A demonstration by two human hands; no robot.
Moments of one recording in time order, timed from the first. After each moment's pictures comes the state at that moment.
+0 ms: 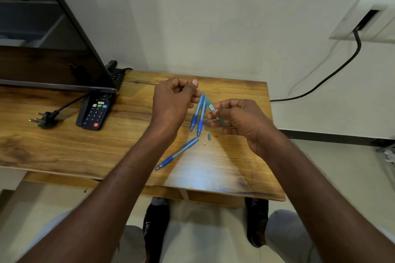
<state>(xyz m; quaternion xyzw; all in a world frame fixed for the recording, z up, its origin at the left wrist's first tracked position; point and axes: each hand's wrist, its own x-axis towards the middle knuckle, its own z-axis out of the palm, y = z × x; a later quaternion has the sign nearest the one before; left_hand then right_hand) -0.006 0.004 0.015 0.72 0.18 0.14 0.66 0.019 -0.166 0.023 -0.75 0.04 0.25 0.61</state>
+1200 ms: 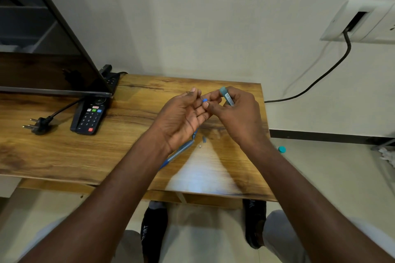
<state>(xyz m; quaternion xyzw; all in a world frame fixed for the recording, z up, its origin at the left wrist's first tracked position) -0.007 -0.014 0.019 0.39 0.13 -0.10 0.91 0.022 -0.164 0.010 -0.84 -0.06 0.00 0.55</state>
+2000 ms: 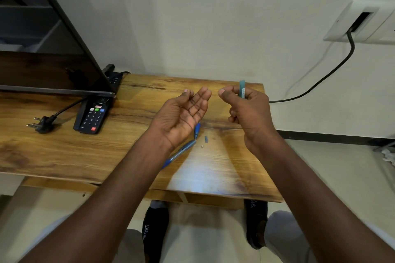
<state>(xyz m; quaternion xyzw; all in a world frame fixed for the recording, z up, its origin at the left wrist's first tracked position) -0.005 -0.006 0.016 0.28 0.23 -0.06 0.93 0.024 -0.169 0.023 -0.71 0.05 0.06 0.70</state>
